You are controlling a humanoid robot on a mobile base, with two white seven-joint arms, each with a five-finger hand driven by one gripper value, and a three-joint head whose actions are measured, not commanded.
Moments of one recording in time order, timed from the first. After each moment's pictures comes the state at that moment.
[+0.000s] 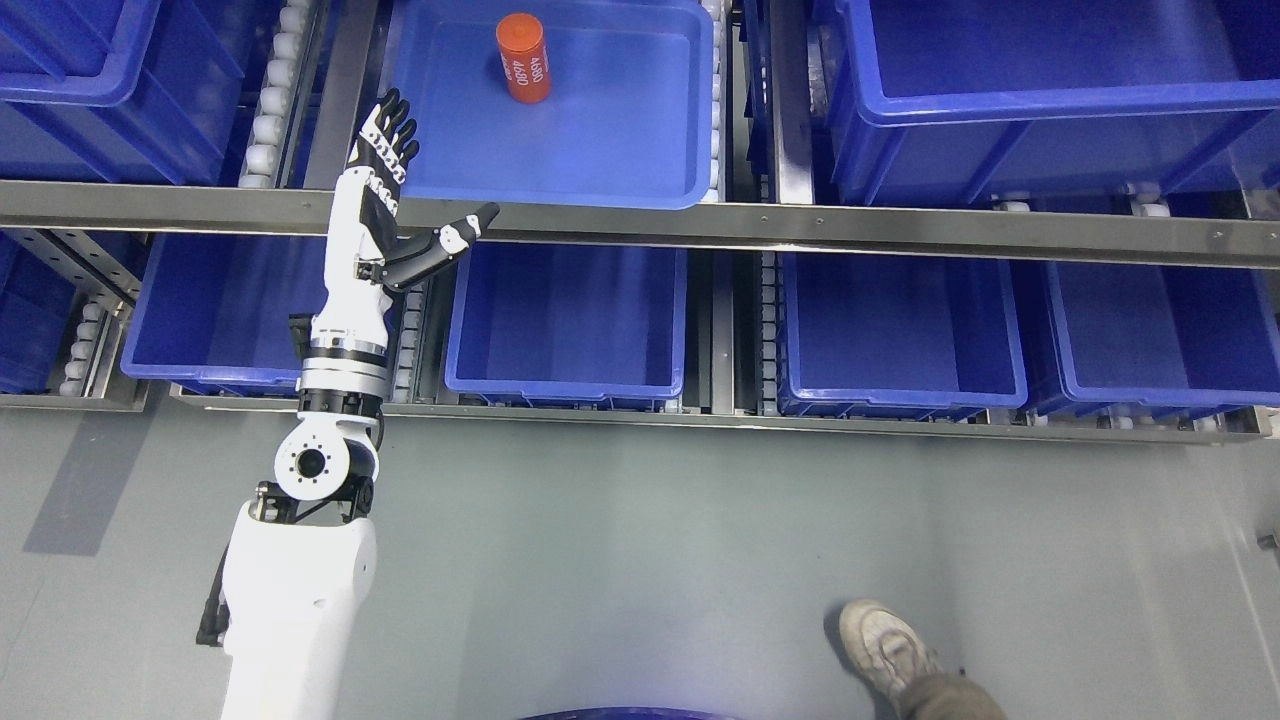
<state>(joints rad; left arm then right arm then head) -0.22 0.00 0.00 -1.55 0.04 -0.21 -0.02 0.00 0.00 0.00 0.00 -0.04 0.04 0.03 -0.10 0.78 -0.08</state>
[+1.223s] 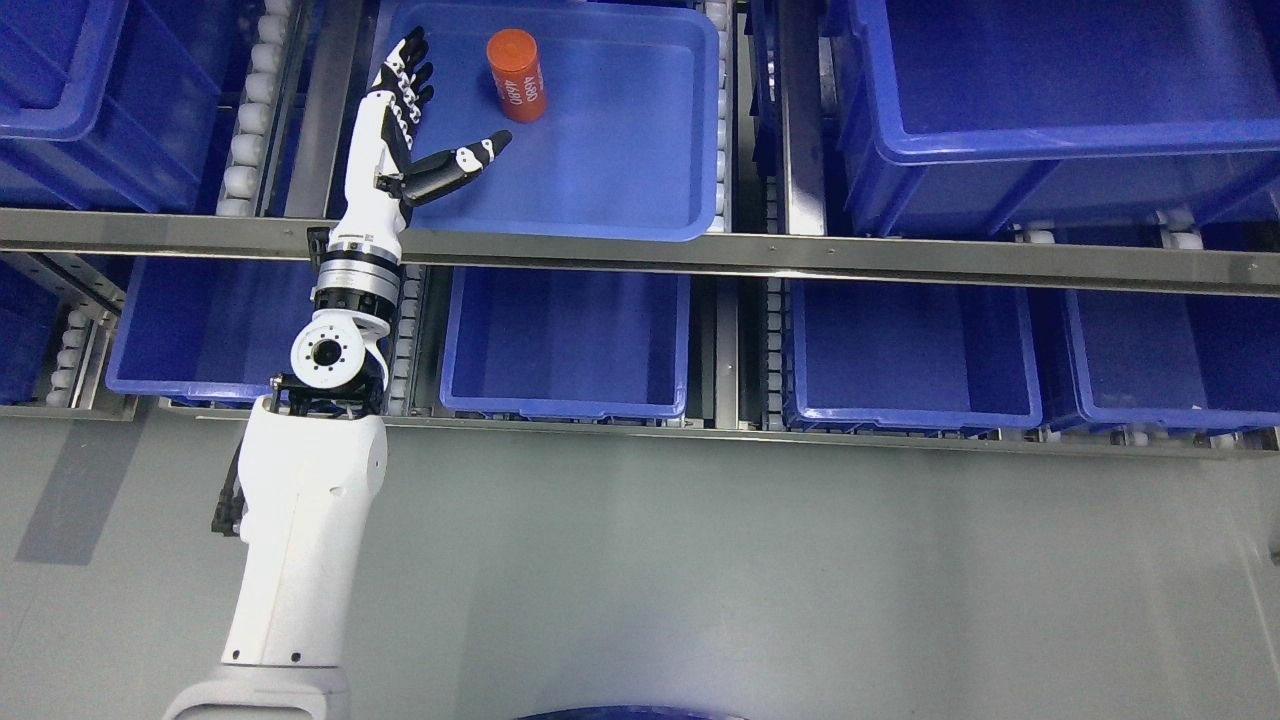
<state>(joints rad) -0.47 0.00 0.00 -1.32 0.01 -0.08 -0.02 0.00 0.00 0.00 0.00 0.00 0.04 0.03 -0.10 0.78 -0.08</state>
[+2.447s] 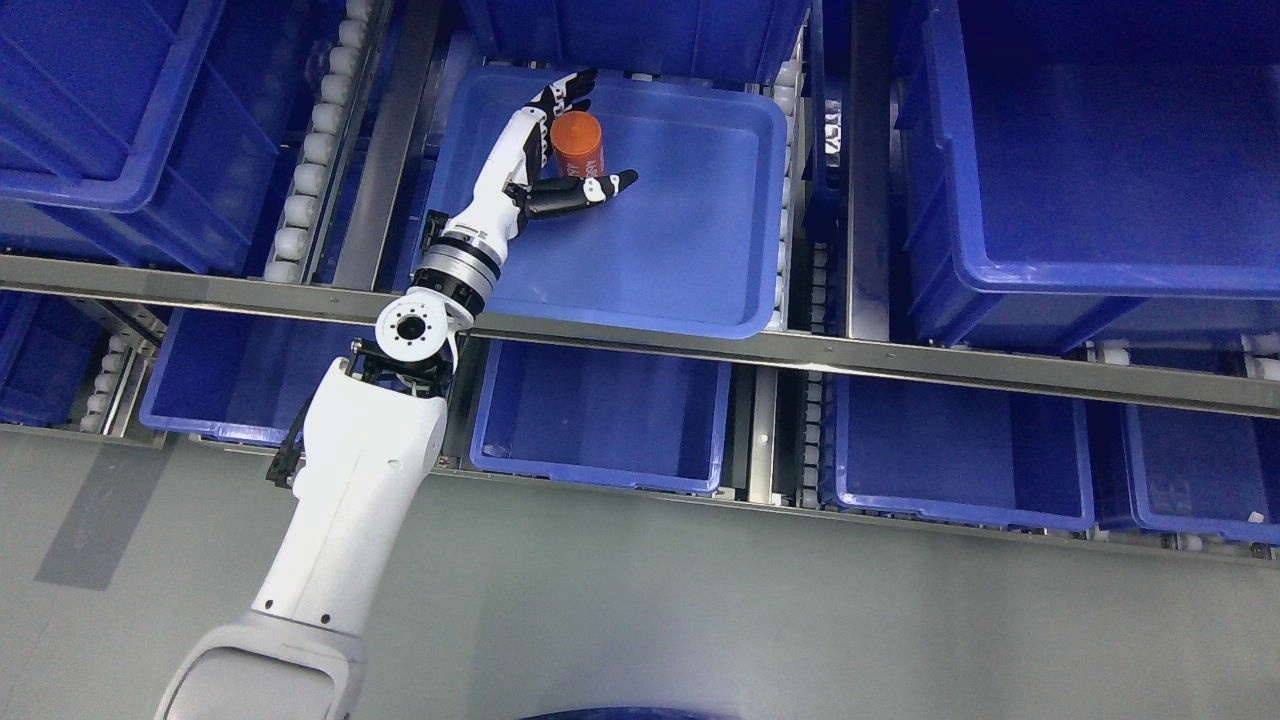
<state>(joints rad) -0.56 0.00 -0.22 -1.20 0.03 -0.06 -0.14 0.00 0.00 0.00 0.00 -0.01 0.04 0.03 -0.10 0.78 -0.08</state>
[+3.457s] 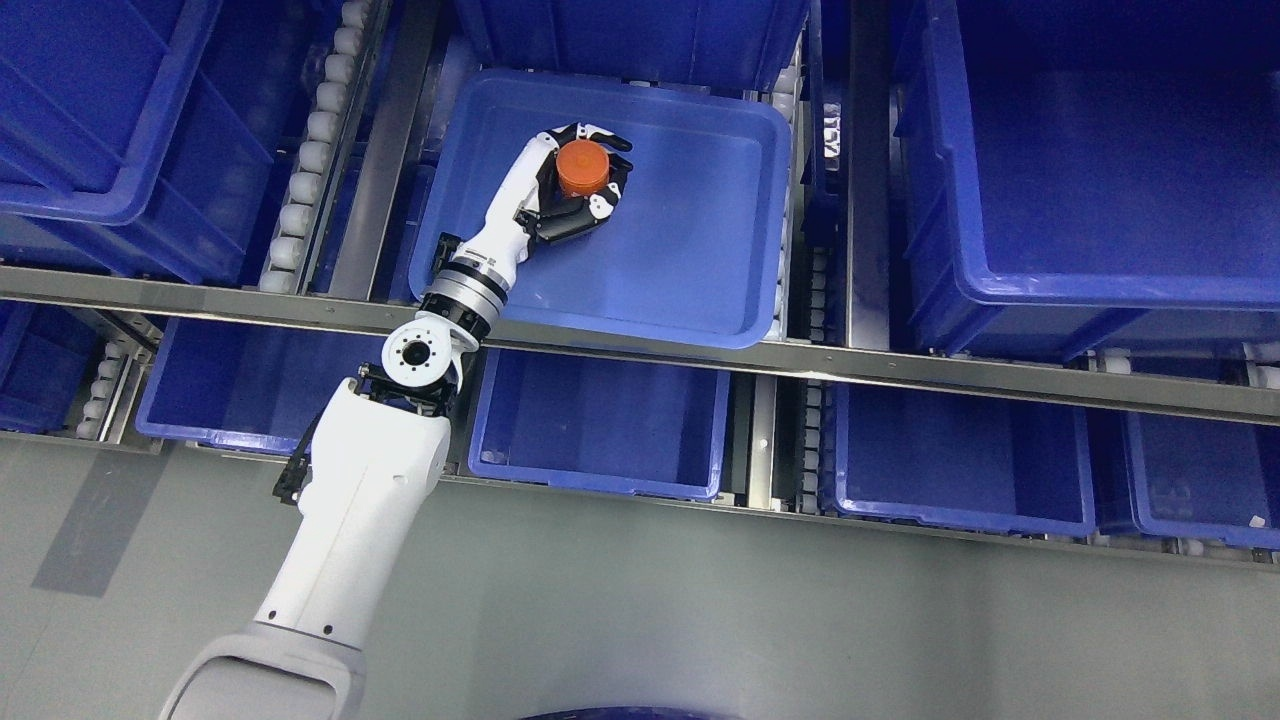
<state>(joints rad) -0.53 0.00 -0.21 -1.15 0.04 -0.19 -0.18 0.00 0.00 0.00 0.00 -0.06 0.04 0.03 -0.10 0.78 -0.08</state>
